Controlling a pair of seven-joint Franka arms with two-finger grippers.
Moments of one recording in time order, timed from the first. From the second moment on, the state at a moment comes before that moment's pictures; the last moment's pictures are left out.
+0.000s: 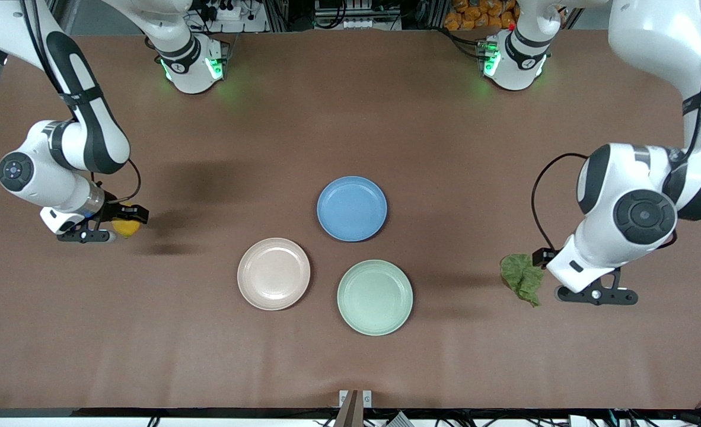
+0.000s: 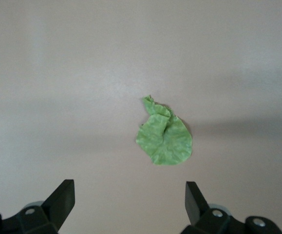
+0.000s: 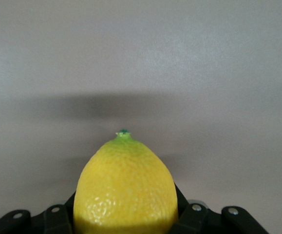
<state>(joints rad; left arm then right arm) -0.17 0.52 -0.03 -1.38 0.23 1.86 -0.17 -0.21 0.28 0.08 -2.20 -0.01 2.42 -0.11</state>
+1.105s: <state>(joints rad) -0.12 0.13 -0.06 -1.39 0.04 1.58 -0.12 -0.23 0.40 0.08 -2.22 -0.01 2.57 -0.12</state>
